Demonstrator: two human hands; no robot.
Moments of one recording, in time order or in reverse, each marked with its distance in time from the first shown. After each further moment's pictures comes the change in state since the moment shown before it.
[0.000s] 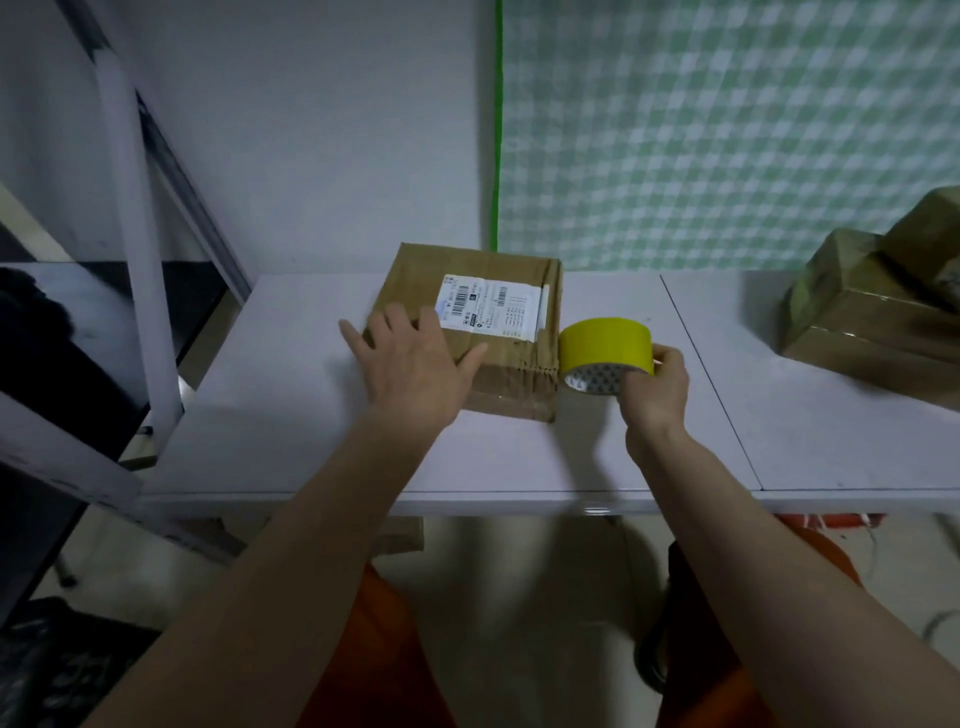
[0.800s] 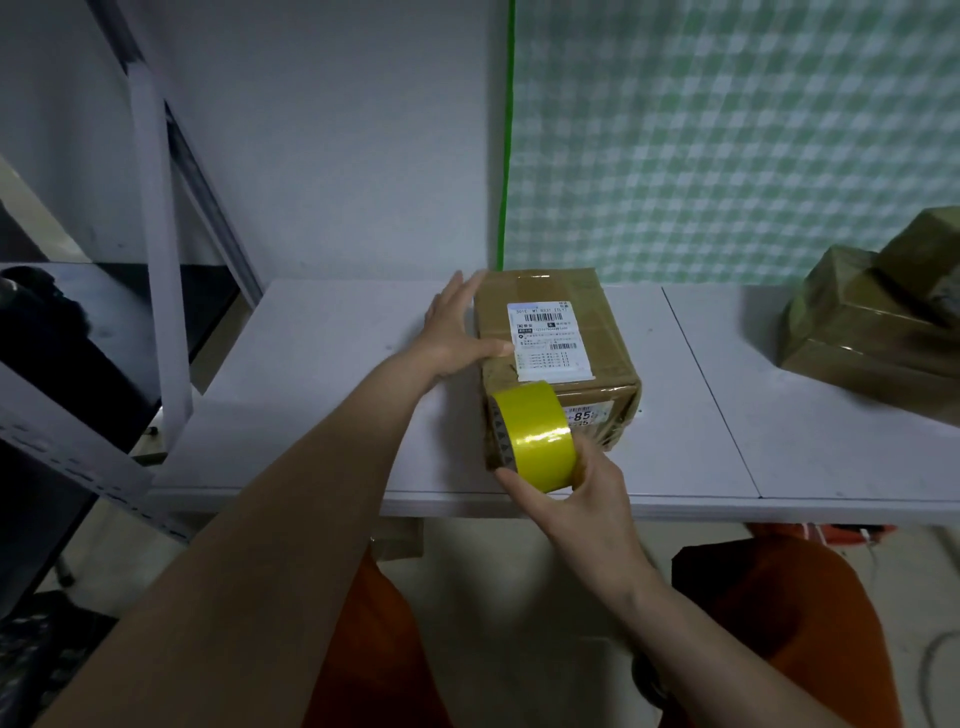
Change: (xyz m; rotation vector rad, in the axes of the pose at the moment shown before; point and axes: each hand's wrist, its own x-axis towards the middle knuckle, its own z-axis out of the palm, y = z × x) left_hand 0.051 0.002 0.013 -0.953 -0.347 0.154; right_hand -0.130 0.006 -0.015 -0.136 -0.472 -0.316
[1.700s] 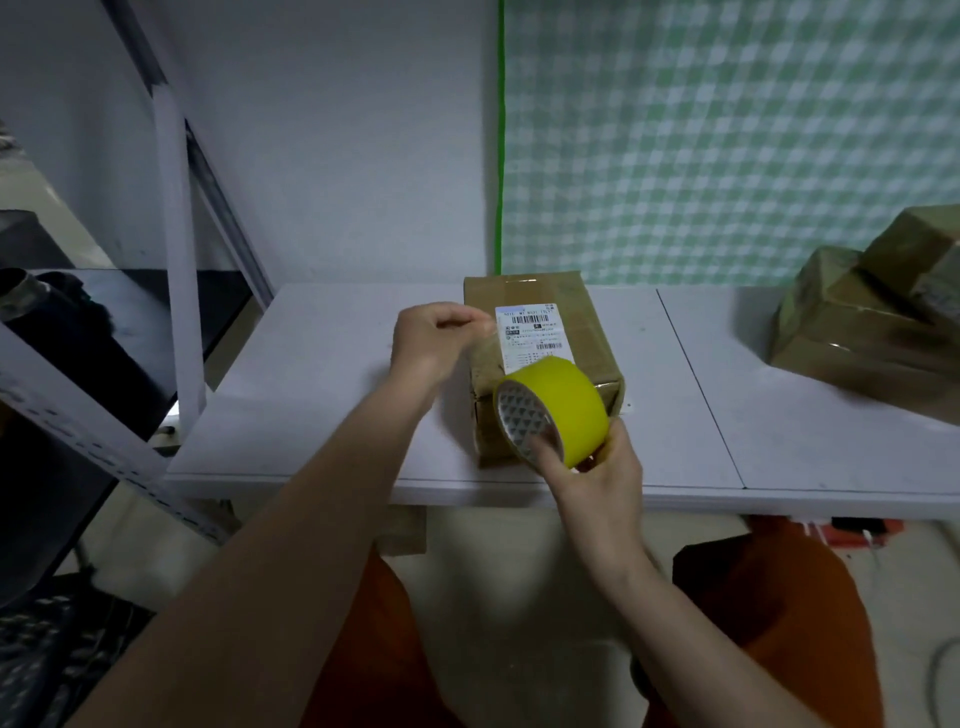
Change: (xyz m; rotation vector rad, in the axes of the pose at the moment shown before) left_hand -0.058 0.037 0.010 -0.427 0.356 -0.049; right_hand -0.007 -0.008 -0.019 0.141 0.220 0.031
